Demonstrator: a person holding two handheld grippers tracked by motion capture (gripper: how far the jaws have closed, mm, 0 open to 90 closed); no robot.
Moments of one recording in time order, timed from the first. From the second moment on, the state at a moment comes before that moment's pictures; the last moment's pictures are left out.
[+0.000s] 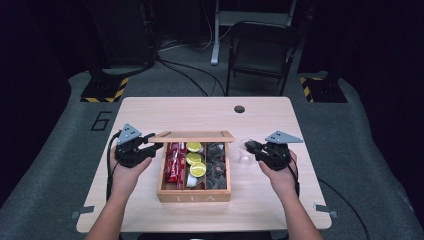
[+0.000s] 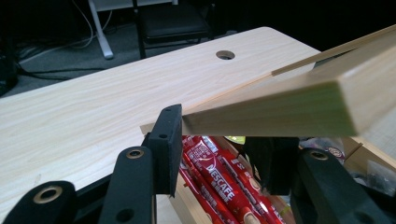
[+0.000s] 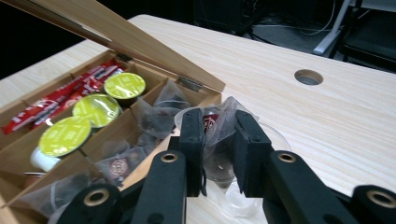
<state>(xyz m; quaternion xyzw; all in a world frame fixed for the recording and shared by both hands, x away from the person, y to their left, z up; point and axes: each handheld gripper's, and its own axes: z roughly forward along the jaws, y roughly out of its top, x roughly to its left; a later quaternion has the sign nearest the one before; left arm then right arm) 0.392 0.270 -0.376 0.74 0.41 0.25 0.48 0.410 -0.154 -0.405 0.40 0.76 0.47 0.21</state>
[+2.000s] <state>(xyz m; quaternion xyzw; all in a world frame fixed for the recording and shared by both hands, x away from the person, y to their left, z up) 0.377 0.272 -0.377 0.73 0.41 0.24 0.49 0.443 -0.148 -0.429 0.42 0.76 0.45 0.21</state>
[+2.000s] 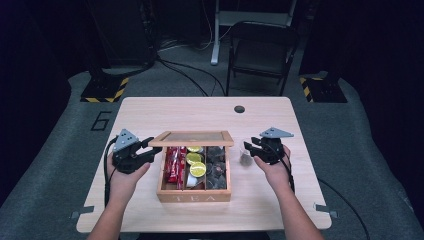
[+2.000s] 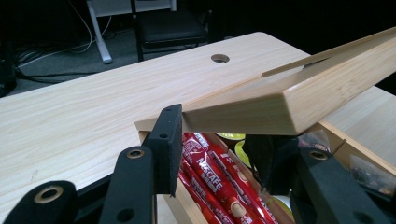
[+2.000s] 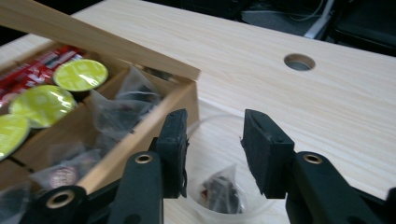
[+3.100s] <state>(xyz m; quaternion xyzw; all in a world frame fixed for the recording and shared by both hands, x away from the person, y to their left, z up) 0.371 0.272 -0.366 0.73 0.40 0.24 0.49 0.388 -0.100 -0.366 0.29 0.77 0.52 0.22</state>
